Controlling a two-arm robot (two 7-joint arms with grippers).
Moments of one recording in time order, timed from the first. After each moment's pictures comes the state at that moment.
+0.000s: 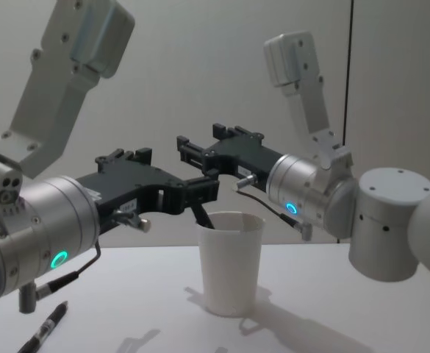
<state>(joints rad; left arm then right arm) -0.24 0.38 0.45 -1.63 -0.20 0.01 -0.01 0.95 -0.14 -0.39 -0.32 0.11 -0.63 0.37</state>
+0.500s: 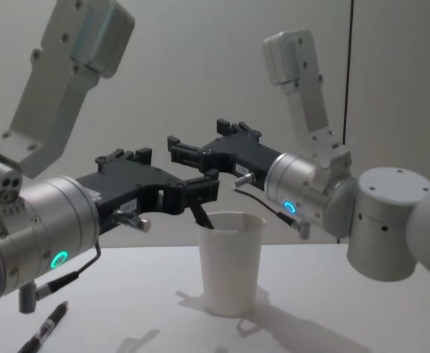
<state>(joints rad) -0.24 0.38 0.45 -1.63 -0.20 0.01 -0.01 0.95 -0.15 -0.38 -0.31 0.11 -0.64 0.39</state>
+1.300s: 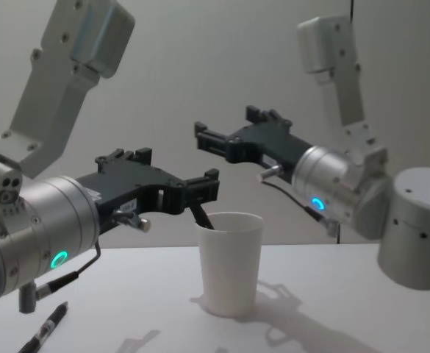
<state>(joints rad) -0.24 0.38 0.45 -1.63 -0.20 0.01 -0.01 0.75 -0.06 -0.37 -0.69 0.08 -0.52 0.31</state>
